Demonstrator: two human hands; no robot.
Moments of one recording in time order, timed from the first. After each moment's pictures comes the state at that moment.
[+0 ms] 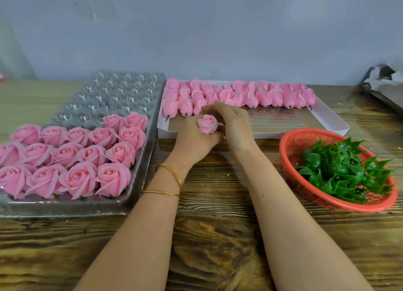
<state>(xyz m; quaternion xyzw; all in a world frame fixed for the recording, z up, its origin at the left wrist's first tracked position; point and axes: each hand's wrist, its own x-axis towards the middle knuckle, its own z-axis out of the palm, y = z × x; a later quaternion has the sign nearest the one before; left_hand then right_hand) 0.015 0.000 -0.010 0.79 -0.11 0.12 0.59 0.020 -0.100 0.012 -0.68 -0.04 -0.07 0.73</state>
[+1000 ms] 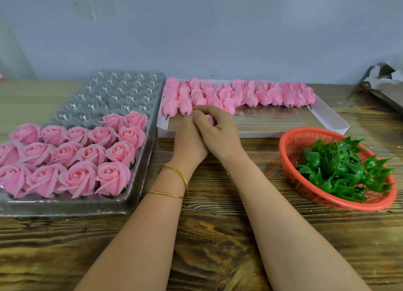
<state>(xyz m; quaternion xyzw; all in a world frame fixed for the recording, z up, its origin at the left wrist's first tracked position) 0.018 -0.005 -0.012 0.86 -0.07 0.23 0.45 0.015 -0.078 0.000 -0.79 -0.07 -0.15 0.59</state>
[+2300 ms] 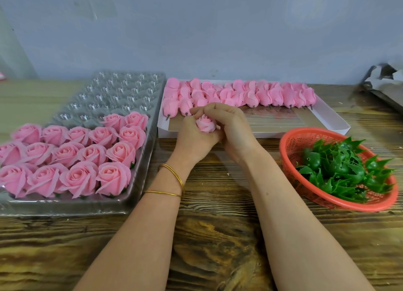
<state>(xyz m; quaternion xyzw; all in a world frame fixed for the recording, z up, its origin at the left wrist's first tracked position) 0.021 -0.005 -0.015 0.75 -0.10 0.16 0.63 0.012 -0.095 0.019 -0.61 -0.10 0.02 0.78</state>
